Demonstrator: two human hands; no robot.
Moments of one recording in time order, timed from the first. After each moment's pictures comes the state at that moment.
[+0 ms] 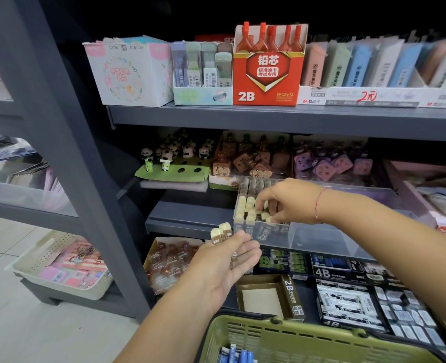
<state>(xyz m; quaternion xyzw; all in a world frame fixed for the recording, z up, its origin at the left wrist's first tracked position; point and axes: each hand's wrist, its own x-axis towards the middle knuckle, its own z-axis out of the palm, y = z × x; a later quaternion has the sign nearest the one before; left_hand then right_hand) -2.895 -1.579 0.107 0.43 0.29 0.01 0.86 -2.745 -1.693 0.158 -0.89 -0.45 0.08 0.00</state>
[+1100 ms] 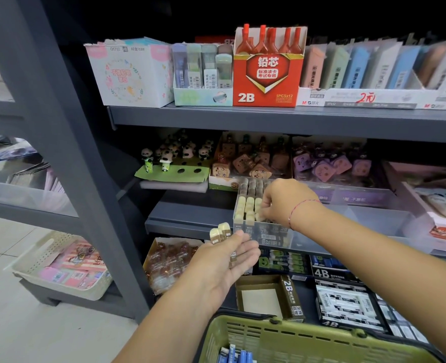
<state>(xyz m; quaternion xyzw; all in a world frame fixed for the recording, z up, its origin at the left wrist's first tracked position) -2.894 -1.576 0.103 0.43 0.29 0.01 0.86 -2.758 -1.673 0.141 -0.97 -0.25 -0.01 0.08</state>
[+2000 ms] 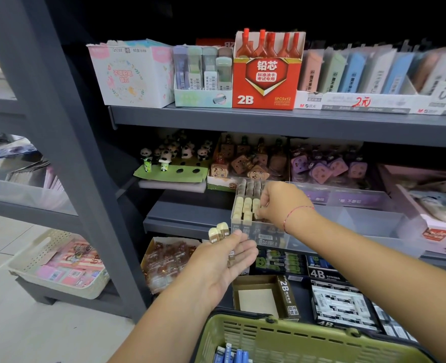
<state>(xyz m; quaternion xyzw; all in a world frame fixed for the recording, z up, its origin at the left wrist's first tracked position) -2.894 -1.578 0.106 0.42 0.30 0.01 0.86 -2.758 -1.672 0.131 -0.96 -0.22 -0.02 0.14</state>
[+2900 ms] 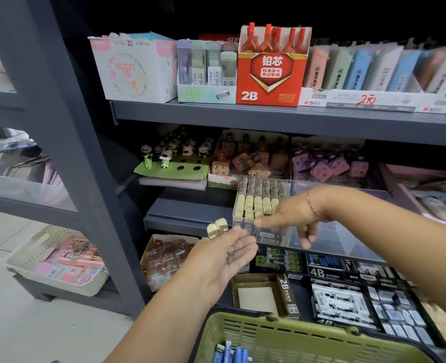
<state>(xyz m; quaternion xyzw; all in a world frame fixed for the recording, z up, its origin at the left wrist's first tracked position) -2.896 -1.575 0.108 0.41 0.30 0.01 0.86 -2.761 -1.688 0.166 -0.89 -0.24 0.38 0.05</state>
